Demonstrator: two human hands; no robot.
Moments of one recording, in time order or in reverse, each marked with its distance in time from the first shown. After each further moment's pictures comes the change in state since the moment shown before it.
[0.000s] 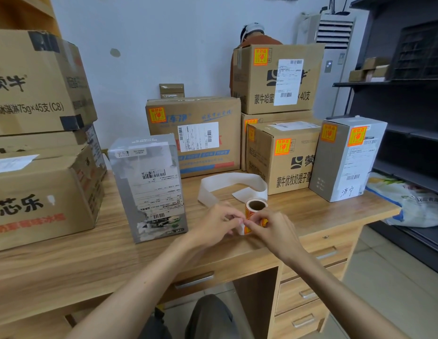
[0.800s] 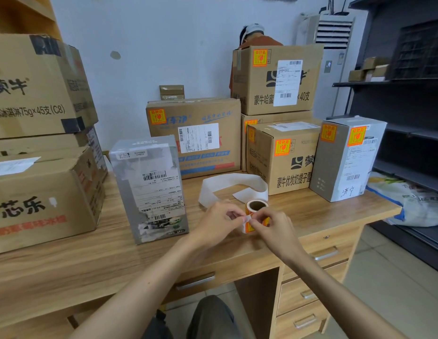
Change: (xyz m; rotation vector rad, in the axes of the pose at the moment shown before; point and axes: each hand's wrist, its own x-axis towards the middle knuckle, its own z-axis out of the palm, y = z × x) left_hand 0.007 -0.005 0.005 0.036 0.089 0.004; right_hand 0.001 0.001 0.004 0.179 0.039 0.107
